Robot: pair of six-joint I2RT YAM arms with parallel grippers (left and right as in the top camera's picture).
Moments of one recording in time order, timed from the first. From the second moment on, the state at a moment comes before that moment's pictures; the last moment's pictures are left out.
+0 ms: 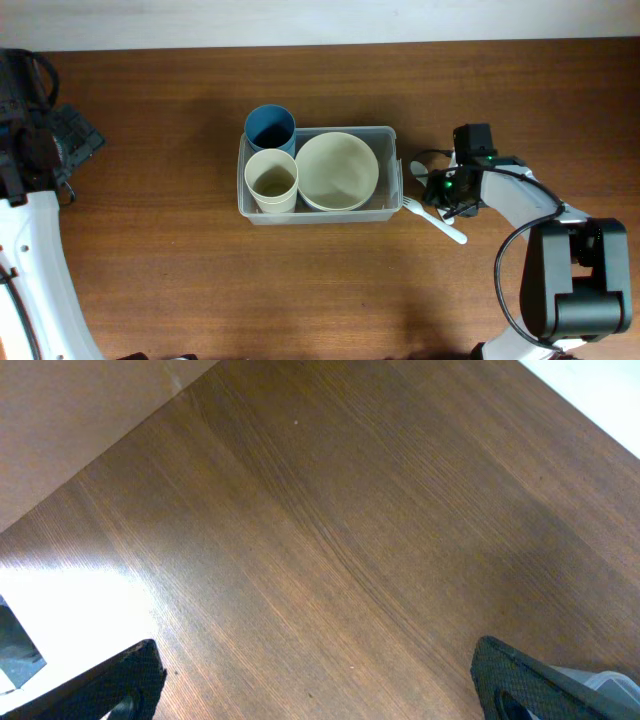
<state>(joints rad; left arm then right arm) 0.25 1.52 1.98 -1.48 -0.37 -0.50 0.01 1.81 1.02 -0.58 -0.13 0.31</state>
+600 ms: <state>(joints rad) 0.25 1.52 1.98 -1.48 -0.37 -0.49 0.01 1.81 1.02 -0.74 0.02 0.20</state>
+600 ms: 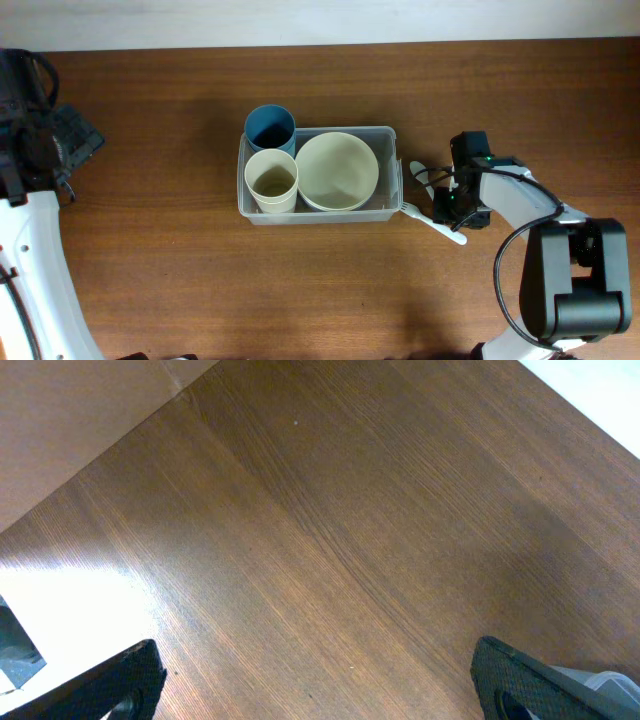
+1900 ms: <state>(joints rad) 0.25 1.52 1.98 -1.48 -0.37 -0.50 0.01 1.81 1.02 -0.62 0.00 -0.01</state>
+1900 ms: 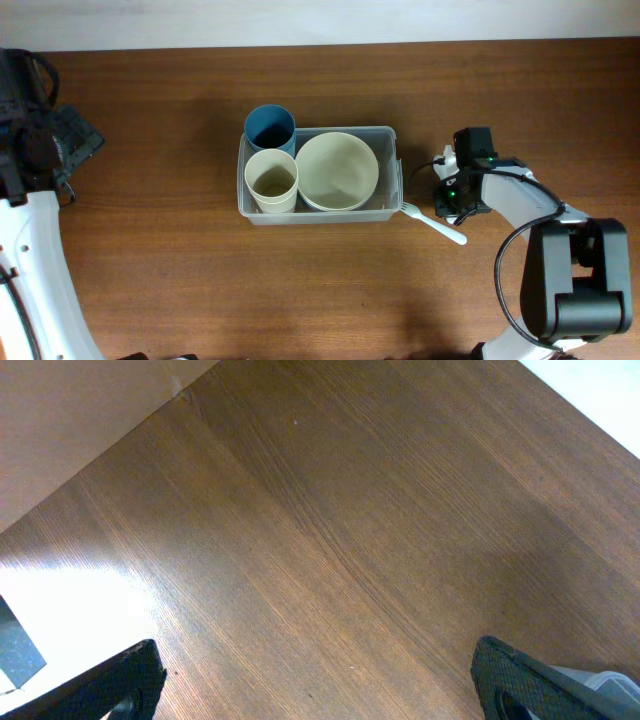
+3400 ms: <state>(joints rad) 0.25 1.52 1.98 -1.48 -0.37 -0.50 0.01 1.89 1.39 -0.84 -0.12 0.18</state>
